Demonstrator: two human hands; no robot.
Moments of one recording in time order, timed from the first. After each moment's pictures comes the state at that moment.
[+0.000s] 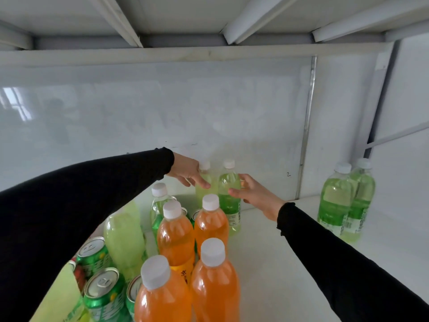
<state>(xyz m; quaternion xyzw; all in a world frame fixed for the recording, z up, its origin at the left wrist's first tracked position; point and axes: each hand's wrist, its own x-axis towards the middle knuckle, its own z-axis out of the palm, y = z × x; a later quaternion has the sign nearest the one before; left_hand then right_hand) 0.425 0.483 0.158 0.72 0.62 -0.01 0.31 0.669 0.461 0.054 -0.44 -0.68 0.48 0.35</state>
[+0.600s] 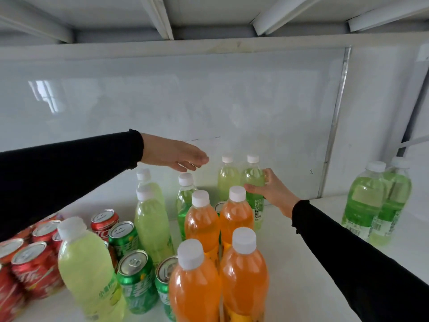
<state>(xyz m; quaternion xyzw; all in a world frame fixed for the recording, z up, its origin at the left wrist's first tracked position) 0.359 0.398 0.202 0.72 0.60 0.09 0.35 0.649 0.466 0.045 -0.44 -0.66 0.45 0.41</state>
